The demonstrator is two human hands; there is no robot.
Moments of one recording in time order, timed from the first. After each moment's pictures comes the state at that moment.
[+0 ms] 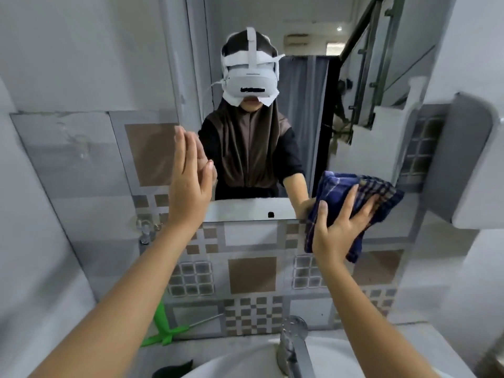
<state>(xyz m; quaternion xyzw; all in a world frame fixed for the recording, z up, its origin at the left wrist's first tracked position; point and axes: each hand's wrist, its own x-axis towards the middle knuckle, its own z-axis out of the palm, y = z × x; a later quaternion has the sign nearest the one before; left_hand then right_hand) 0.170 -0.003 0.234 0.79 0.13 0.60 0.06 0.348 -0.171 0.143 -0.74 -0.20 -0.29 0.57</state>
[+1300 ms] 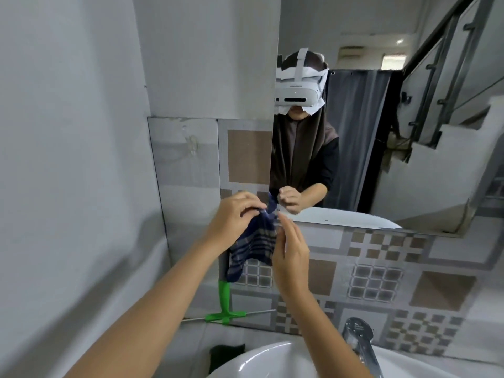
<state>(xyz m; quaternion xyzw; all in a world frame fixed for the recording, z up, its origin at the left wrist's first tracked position) 0.063 0.005 0.209 0.86 0.14 0.45 0.18 0.153 -0.094 0.140 -0.64 -0.47 -0.14 0.60</state>
